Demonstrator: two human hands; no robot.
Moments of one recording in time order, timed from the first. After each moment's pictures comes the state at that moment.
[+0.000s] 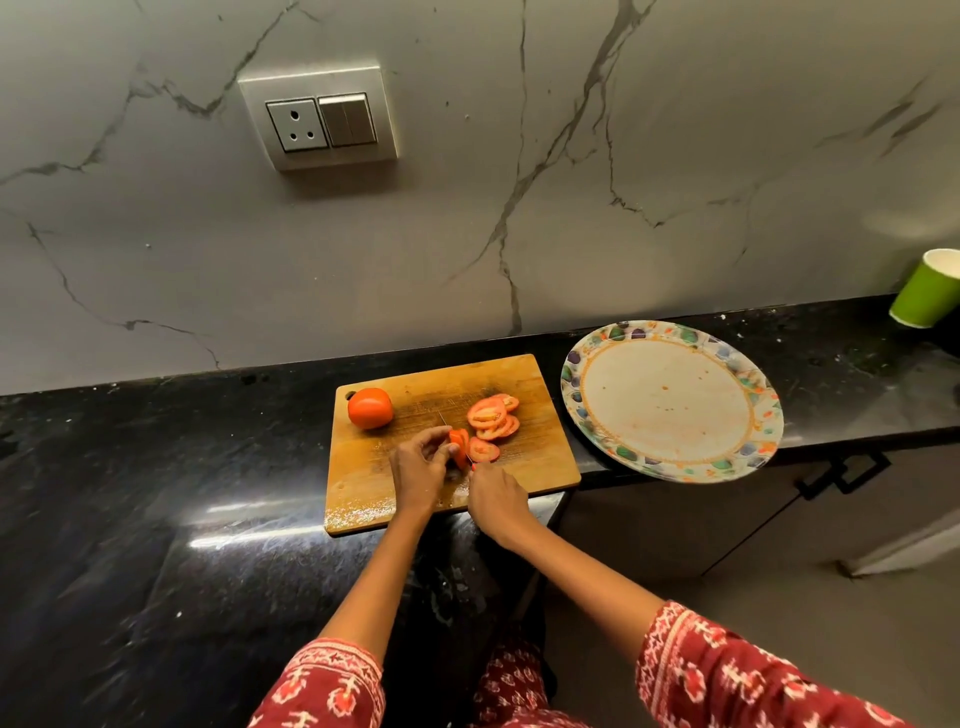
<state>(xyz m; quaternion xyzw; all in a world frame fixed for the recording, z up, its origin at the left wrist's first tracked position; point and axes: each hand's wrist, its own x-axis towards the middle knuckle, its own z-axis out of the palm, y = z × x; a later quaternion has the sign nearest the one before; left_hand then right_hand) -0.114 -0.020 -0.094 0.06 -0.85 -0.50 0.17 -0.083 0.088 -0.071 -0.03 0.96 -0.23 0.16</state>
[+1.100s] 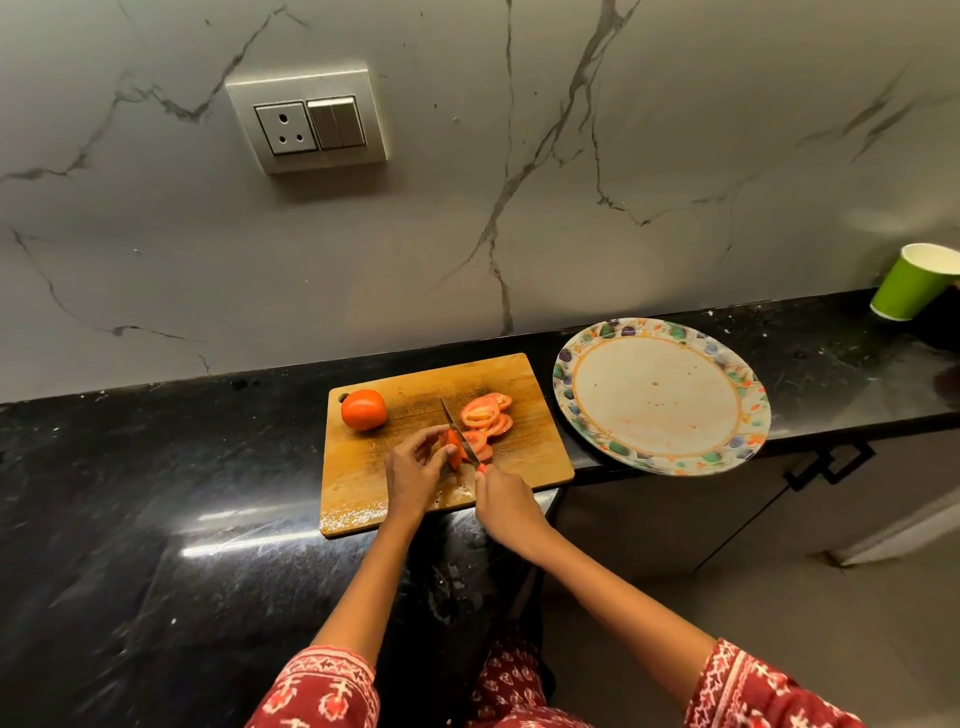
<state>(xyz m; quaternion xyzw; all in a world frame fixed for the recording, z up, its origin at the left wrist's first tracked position) -0.111 -0.028 -0.098 -0.01 -0.84 -0.52 0.15 -0.070 0.106 -0.066 -0.04 0.94 -0.33 0.11</state>
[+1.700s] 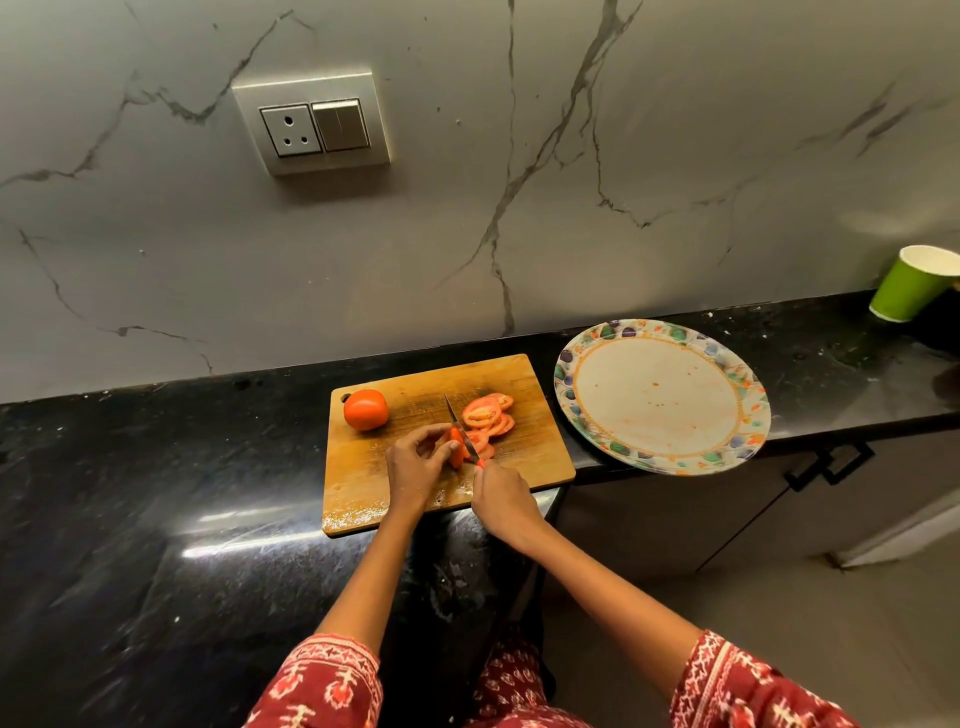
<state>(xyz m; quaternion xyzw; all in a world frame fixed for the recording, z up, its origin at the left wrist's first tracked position) -0.112 -0.027 -0.092 0.00 -0.84 -0.52 0.15 -0.069 0.098 -0.057 0.00 0.94 -0.33 0.12</state>
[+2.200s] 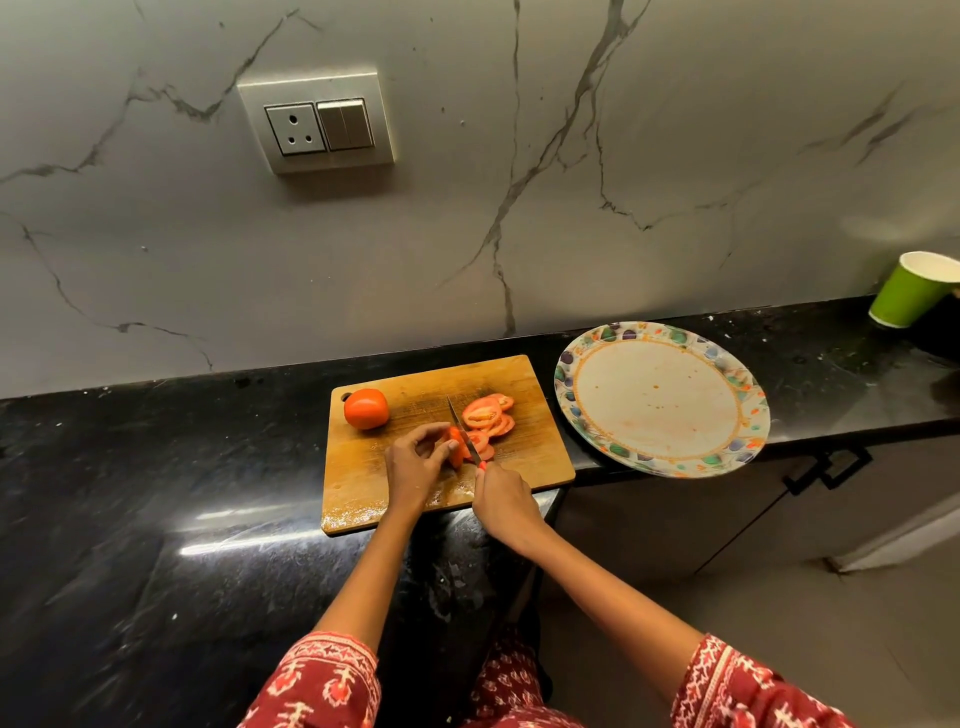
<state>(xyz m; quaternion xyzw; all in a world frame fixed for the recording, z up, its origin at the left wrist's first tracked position) -0.112 -0.028 -0.092 0.02 -0.83 -0.54 0.14 -0.065 0.099 -0.052 0.01 0.94 -0.32 0.13</state>
